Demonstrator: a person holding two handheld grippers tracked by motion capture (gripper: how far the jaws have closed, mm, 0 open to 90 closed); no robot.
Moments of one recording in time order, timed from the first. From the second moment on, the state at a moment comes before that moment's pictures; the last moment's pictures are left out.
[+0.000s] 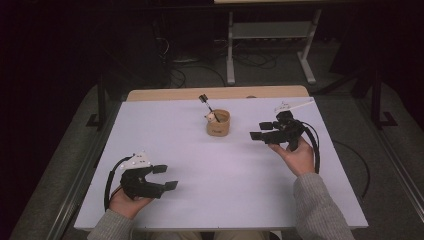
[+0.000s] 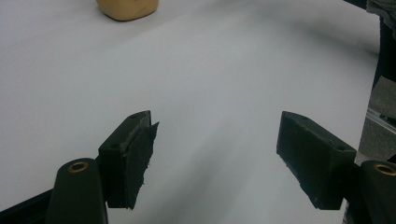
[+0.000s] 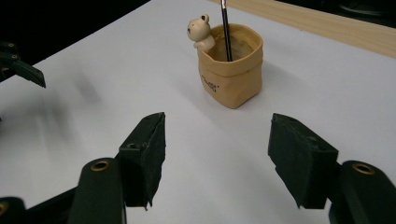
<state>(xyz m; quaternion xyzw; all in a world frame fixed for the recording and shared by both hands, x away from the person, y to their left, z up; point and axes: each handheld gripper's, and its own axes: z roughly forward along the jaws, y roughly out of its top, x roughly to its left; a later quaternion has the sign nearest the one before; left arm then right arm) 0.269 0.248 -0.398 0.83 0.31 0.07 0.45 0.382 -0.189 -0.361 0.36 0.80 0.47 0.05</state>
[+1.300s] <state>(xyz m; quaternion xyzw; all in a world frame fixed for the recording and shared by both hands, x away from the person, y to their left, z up) 0.270 0.250 -0.399 0.83 0.32 0.07 0.45 0.341 -0.210 -0.378 0.36 0.80 0.47 0.06</state>
